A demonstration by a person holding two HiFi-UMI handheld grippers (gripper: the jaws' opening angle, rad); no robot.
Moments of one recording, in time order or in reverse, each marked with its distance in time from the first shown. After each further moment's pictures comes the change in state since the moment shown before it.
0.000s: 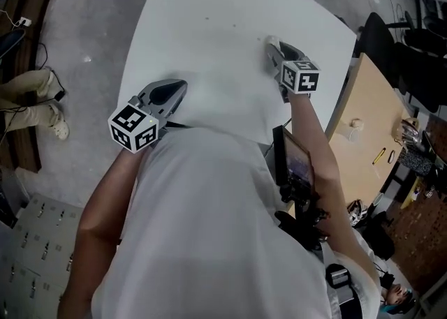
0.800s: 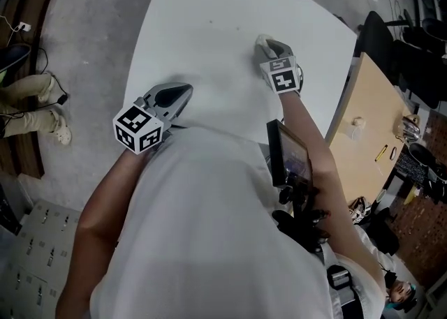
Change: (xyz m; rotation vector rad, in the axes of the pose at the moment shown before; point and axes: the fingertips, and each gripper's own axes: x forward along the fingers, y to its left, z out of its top) left arm -0.005 0.003 0.001 0.018 0.031 -0.065; right arm 0.032 0.045 0.006 -0.339 0.113 -0.079
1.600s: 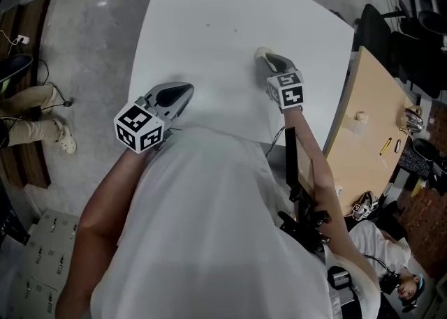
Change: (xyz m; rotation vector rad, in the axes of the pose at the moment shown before) left arm 0.007 0.004 0.009 0.024 0.016 -0.039; right arm -0.031 0.012 -0.027 0.158 -0.064 0.036
